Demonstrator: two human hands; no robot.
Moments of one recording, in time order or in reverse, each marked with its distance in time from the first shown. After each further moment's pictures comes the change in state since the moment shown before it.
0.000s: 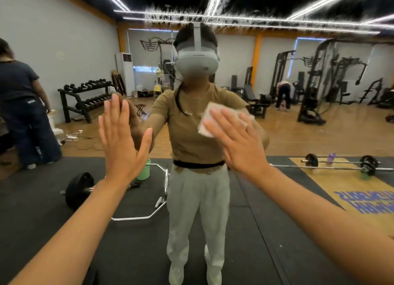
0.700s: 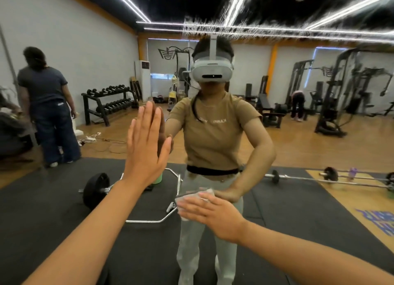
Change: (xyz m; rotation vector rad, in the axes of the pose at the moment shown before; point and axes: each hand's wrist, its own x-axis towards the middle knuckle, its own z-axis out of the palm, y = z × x) left_hand 0.000 -0.016 -0.018 0.086 -0.102 0.128; right_hand -0.081 -0.110 0.076 -0.247 -0.418 -0.619
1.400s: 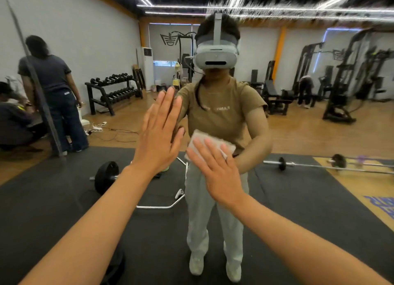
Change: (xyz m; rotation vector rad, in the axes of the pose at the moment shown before) left_hand -0.002 -0.021 -0.014 0.012 -0.041 0.185; right_hand 0.075 0.015 -0.036 0.212 0.433 0.637
